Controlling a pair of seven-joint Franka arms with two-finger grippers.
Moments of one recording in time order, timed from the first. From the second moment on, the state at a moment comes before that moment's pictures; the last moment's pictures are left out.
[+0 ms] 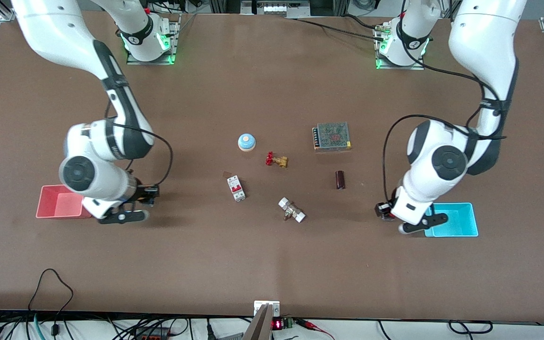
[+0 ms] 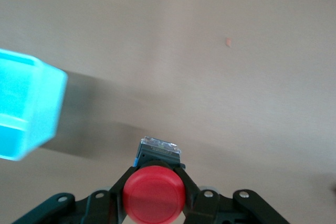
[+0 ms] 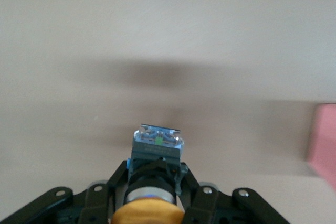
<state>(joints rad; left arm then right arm) -0.13 0.57 -0.07 -1.62 0.08 2.26 -0.49 0.19 0.57 -0.04 -1.55 -0.01 2.06 0.11</state>
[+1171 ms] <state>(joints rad) 0.13 0.68 -0.07 -1.59 0.08 2.30 -0.07 -0.12 0.63 -0.07 -1.54 -0.07 2.06 -0.28</state>
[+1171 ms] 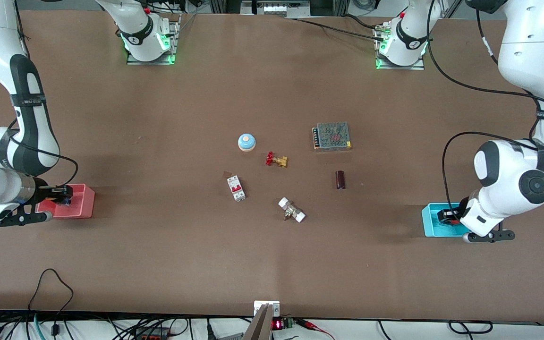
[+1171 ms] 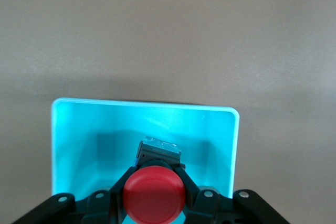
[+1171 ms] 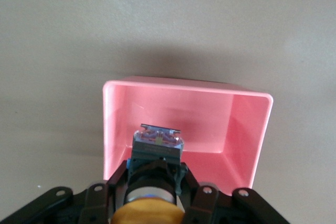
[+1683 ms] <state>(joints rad) 0.13 0.70 -0.07 -1.59 0.08 2.33 -0.07 -0.15 0.68 -0.07 -1.54 -0.07 2.09 -0.32</state>
